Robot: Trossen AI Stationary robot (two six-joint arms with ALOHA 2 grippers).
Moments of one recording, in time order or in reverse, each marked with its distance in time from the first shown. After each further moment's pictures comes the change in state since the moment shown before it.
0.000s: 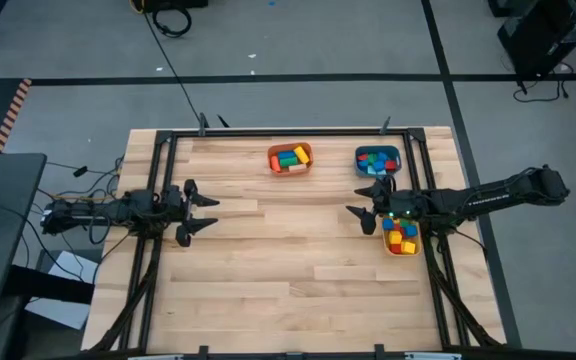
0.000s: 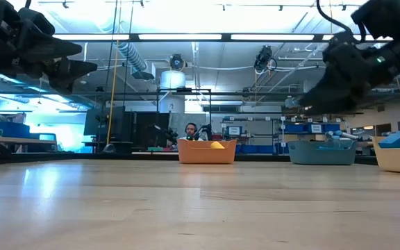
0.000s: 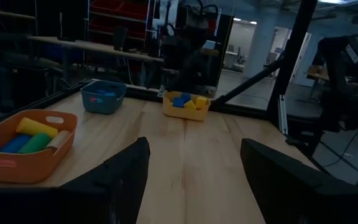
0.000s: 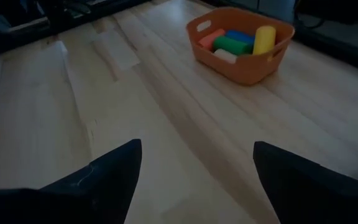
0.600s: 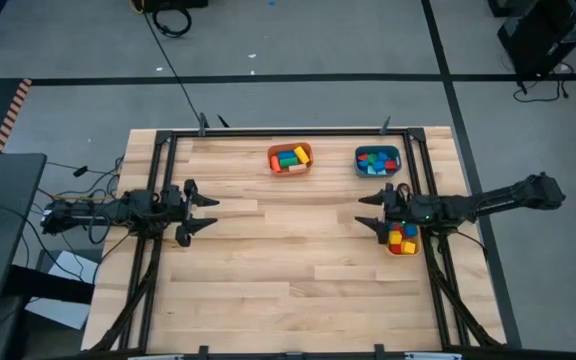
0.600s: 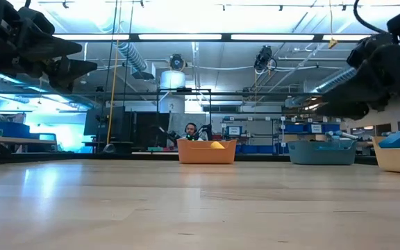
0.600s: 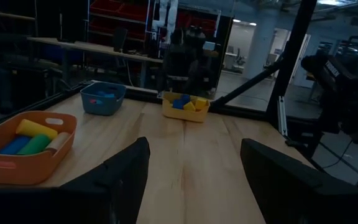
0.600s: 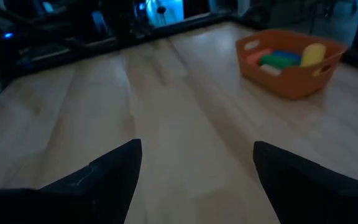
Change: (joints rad) left arm 0.000 0.000 0.002 0.004 0.001 -0.001; right arm 0.061 -0.315 -0.243 0.141 -0.095 -0.117
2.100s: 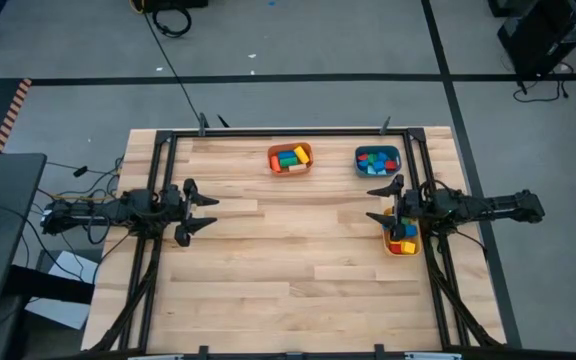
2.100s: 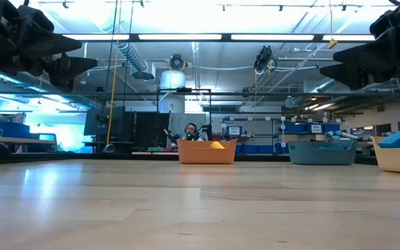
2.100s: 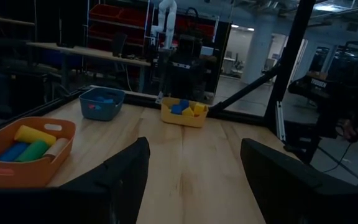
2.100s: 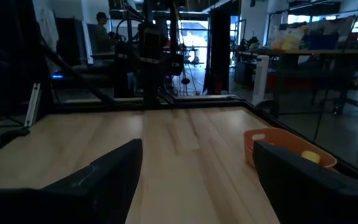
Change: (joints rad) left arm 0.000 0.001 0.001 0.021 0.002 0.000; right arm -0.028 -0.444 0.001 -0.127 -0.104 -0.295
